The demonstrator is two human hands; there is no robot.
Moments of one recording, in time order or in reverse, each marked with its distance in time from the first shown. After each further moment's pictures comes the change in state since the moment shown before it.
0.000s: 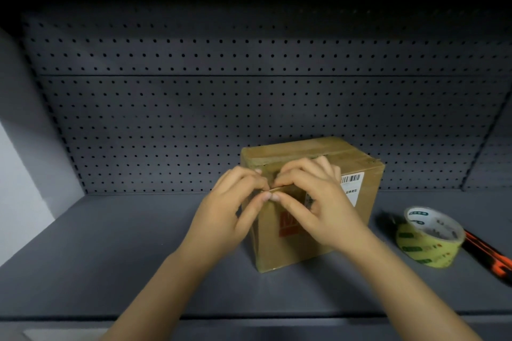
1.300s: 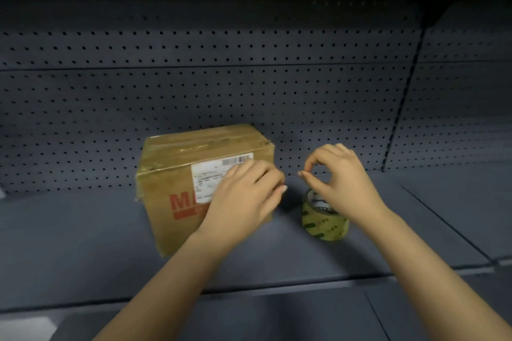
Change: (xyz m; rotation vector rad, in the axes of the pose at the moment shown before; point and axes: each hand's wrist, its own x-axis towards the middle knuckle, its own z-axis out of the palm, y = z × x) left_hand 0.047 0.099 0.157 0.422 -0.072 0.227; right_hand -0.077 0.129 -0.148 -0.265 -0.054 0.203
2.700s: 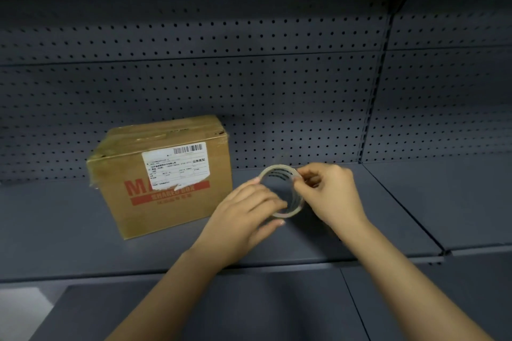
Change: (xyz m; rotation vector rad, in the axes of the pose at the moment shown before) left_hand -0.013 0.067 0.051 -0.119 -0.122 0.118; right_hand -0.050 0.042 -0.019 0.262 0.038 0.360
